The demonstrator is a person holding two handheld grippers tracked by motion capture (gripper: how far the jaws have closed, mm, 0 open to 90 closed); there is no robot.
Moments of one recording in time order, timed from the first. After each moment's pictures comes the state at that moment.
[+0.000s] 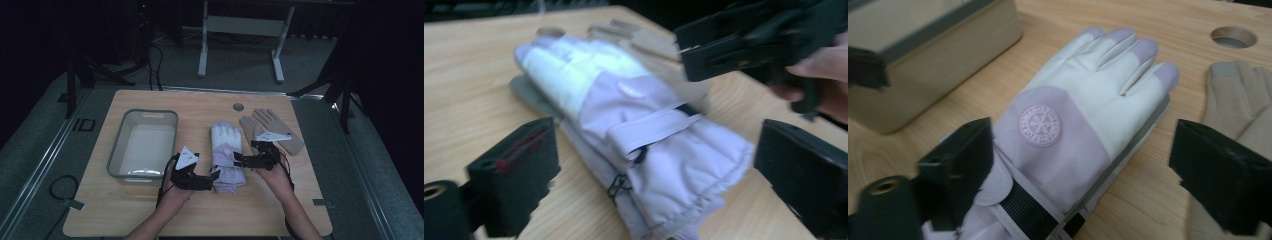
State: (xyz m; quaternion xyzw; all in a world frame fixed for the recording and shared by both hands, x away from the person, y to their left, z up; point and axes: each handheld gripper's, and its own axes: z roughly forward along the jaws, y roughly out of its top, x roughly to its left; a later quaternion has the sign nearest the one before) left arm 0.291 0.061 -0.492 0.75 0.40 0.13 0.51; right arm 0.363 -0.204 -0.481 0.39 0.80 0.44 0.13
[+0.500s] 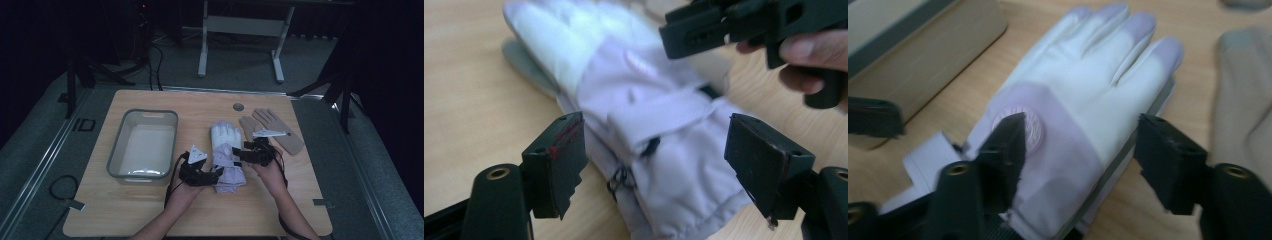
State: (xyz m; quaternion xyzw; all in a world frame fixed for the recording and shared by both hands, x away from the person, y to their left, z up) left arm 0.303 0.041 -0.510 0.77 0.43 0.12 0.45; right arm 0.384 -0.200 -0.501 0.44 0.78 0.43 0.09
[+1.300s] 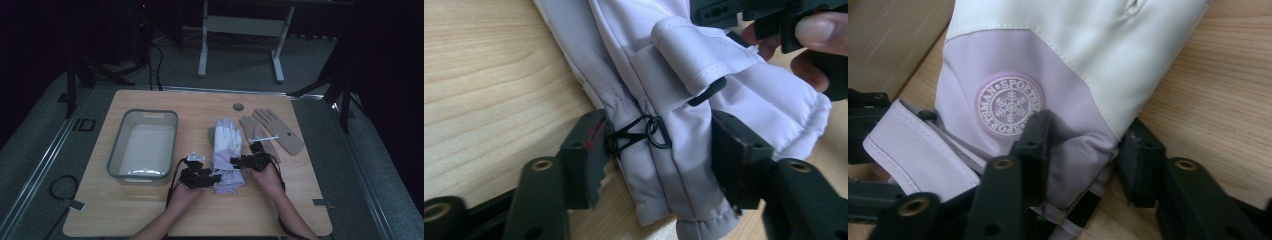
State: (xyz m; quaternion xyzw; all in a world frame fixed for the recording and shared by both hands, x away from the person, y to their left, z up) left arm 0.324 0.049 -0.558 0.77 0.46 -0.02 0.44; right arm 0.396 -0.200 -0.542 0.48 0.79 0.38 -0.02
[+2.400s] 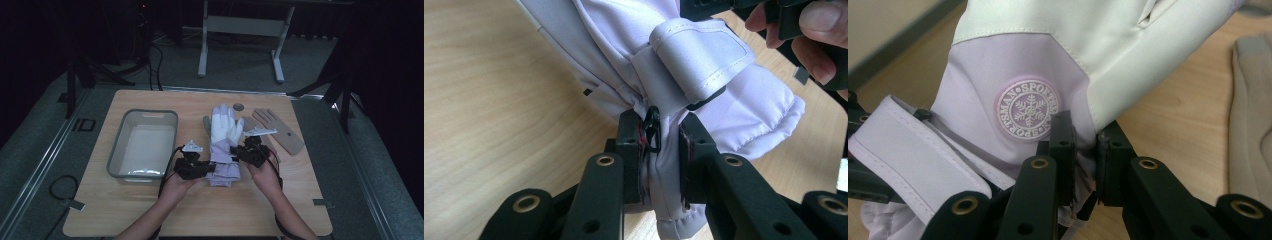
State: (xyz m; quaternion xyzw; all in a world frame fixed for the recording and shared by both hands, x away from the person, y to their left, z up) left arm 0.324 0.066 -0.492 0.80 0.41 0.02 0.45; right arm 0.368 -0.169 -0.471 0.44 0.80 0.39 0.11
